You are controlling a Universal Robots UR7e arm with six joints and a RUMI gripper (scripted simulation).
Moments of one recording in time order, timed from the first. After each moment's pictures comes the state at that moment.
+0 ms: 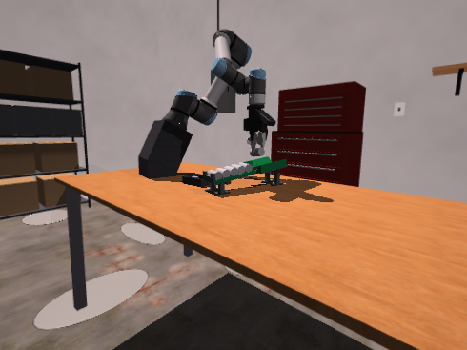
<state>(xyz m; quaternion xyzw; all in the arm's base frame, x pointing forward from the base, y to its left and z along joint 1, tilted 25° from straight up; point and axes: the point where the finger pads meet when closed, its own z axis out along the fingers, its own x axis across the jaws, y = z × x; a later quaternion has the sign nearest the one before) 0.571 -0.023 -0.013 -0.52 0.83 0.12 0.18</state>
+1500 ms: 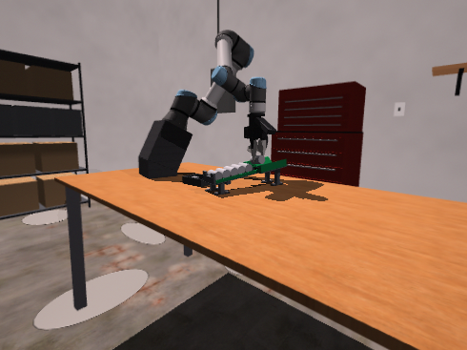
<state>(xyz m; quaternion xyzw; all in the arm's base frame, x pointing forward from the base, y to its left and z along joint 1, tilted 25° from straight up) 0.578 -0.005 -0.044 -0.52 0.83 0.12 0.18</state>
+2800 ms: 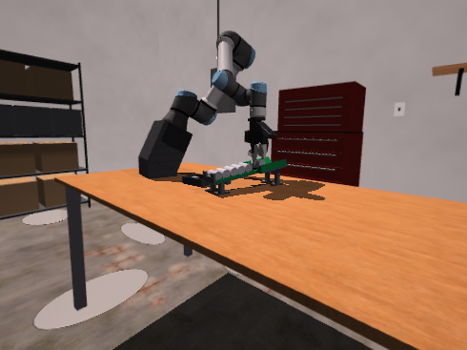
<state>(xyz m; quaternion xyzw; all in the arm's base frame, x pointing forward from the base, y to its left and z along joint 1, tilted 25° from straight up) 0.584 0.005 -0.060 -0.52 0.83 0.12 0.18</state>
